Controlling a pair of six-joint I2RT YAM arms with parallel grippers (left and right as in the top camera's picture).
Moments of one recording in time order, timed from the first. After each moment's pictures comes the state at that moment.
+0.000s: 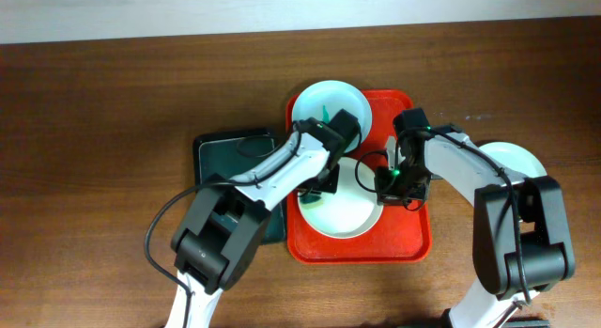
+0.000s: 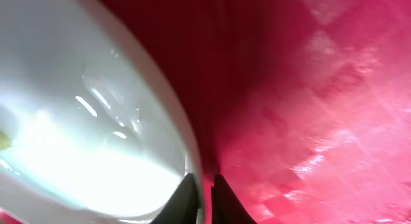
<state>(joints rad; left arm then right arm) -0.70 2.19 1.65 -1.00 -0.05 -0.49 0.13 1.86 1.10 -0.88 -0.29 0.20</state>
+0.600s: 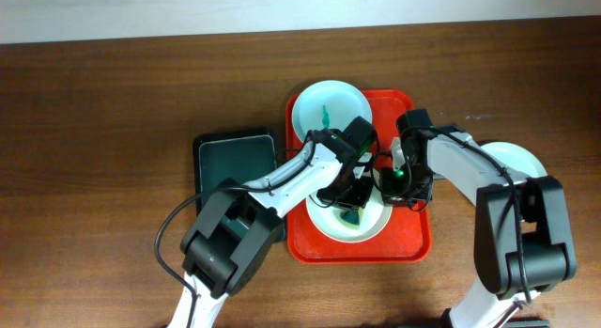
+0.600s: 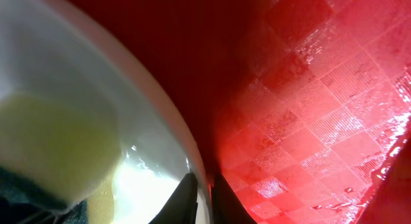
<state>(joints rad) -0.77 2.20 1.64 -0.88 0.35 -0.39 0.12 1.86 1.10 -0.89 -0.25 0.20</state>
